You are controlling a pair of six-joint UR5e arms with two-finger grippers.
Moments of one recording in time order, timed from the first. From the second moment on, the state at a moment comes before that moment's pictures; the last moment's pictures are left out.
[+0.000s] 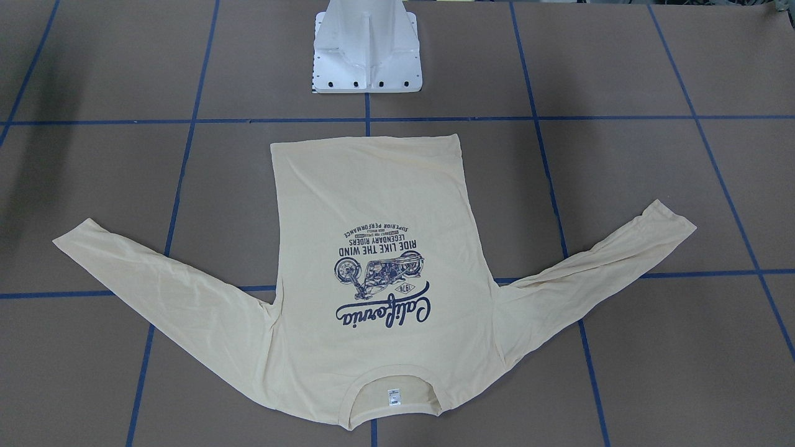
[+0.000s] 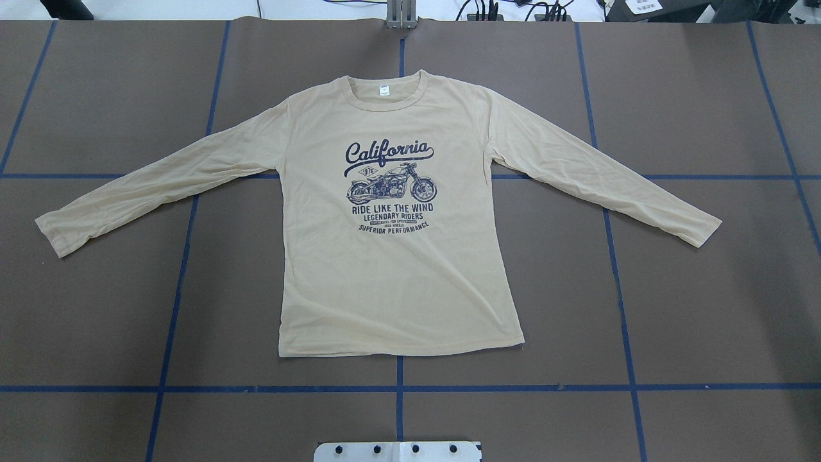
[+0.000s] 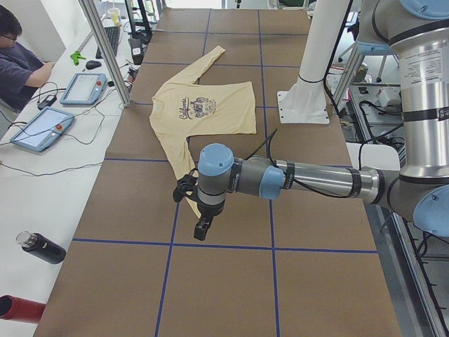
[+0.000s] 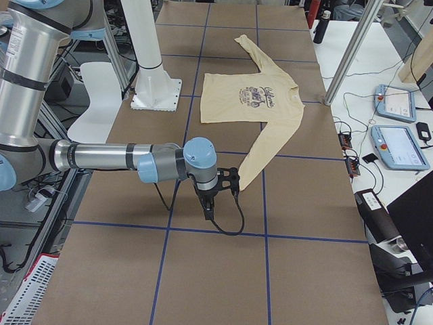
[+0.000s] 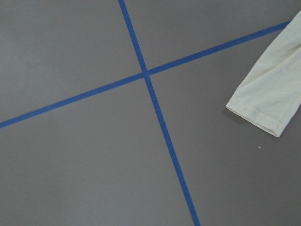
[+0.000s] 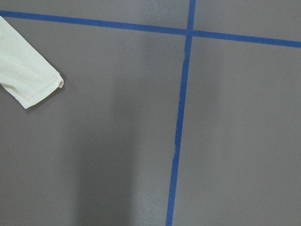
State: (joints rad) left arm -1.53 -1.39 -1.85 -1.71 -2.22 0.18; right arm 1.50 -1.92 1.94 -1.41 2.34 0.07
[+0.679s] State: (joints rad) left arm -1.53 -1.46 -1.88 -1.82 -2.24 0.16; right arm 1.50 -1.82 1.96 -1.41 2.36 0.07
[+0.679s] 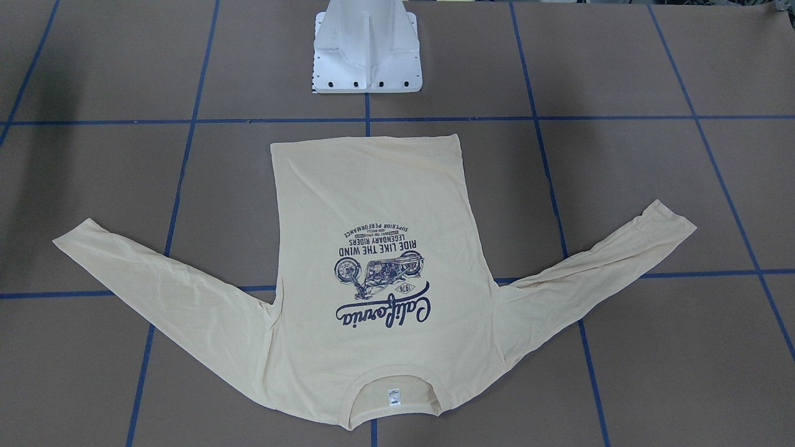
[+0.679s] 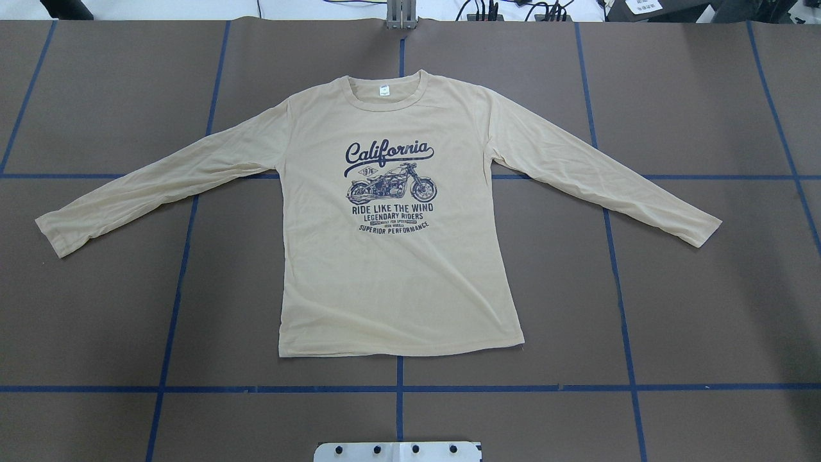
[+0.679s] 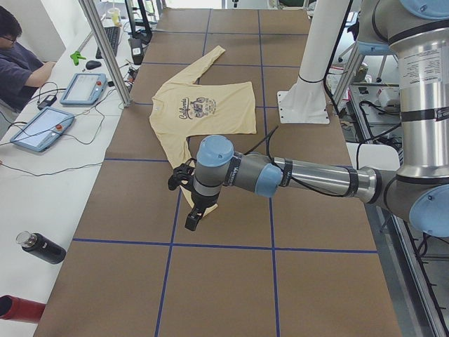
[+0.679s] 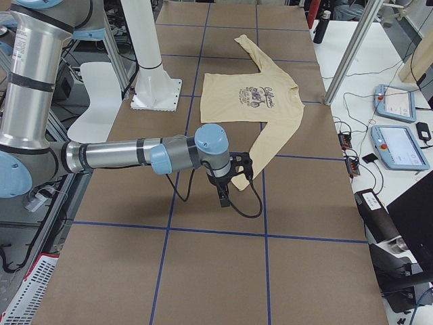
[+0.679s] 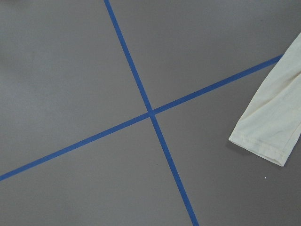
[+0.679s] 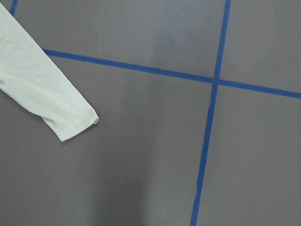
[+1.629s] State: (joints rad) left arm -1.53 -1.62 -1.83 -1.96 -2.24 0.16; right arm 1.45 -1.77 1.89 -1.28 2.33 0.16
